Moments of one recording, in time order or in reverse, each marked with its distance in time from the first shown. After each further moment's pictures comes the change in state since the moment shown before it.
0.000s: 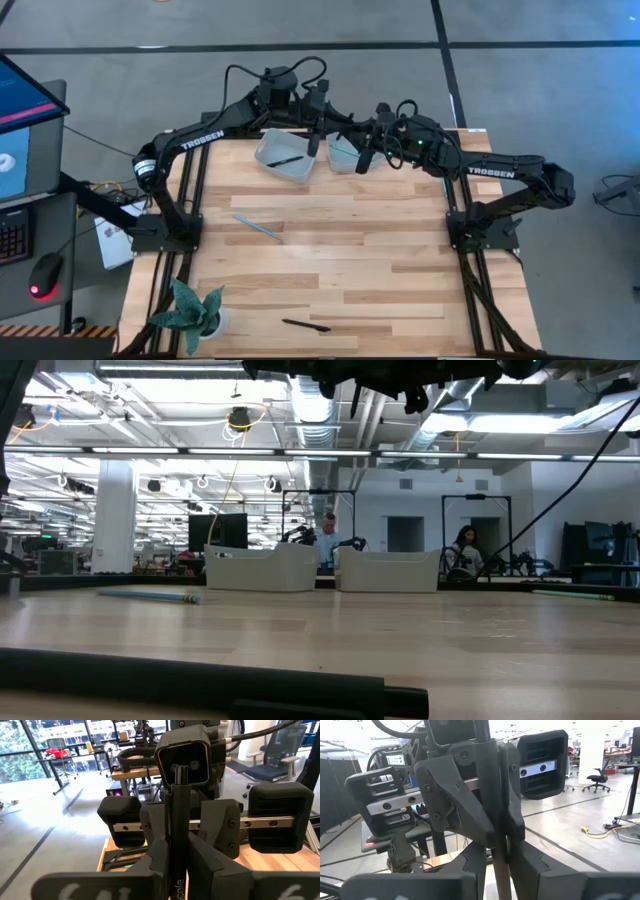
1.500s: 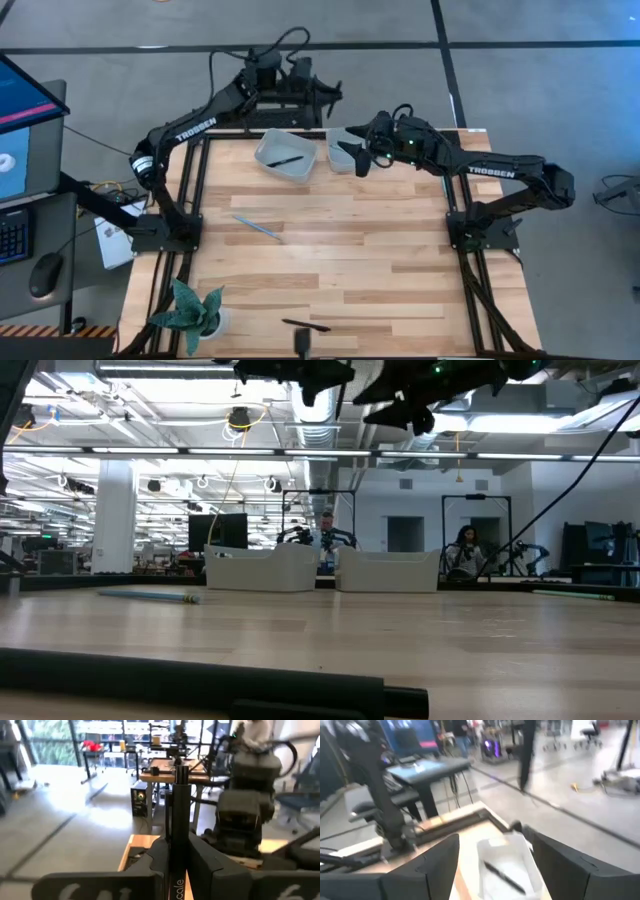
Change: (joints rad) left arm 0.124 -0.003 0.050 0.004 -0.006 -0.181; right arm -0.035 -0.002 0.000 -0.231 0.023 0.062
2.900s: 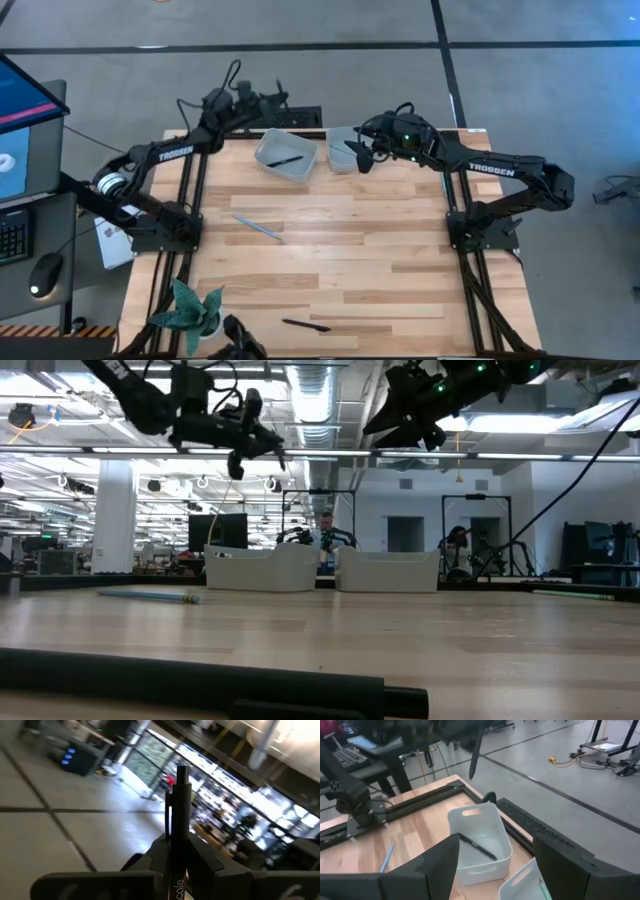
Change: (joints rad) left arm 0.225 -0.295 -0.898 0.795 -0.250 -0.702; right arm -0.069 0.001 0.000 -0.150 0.028 -0.016
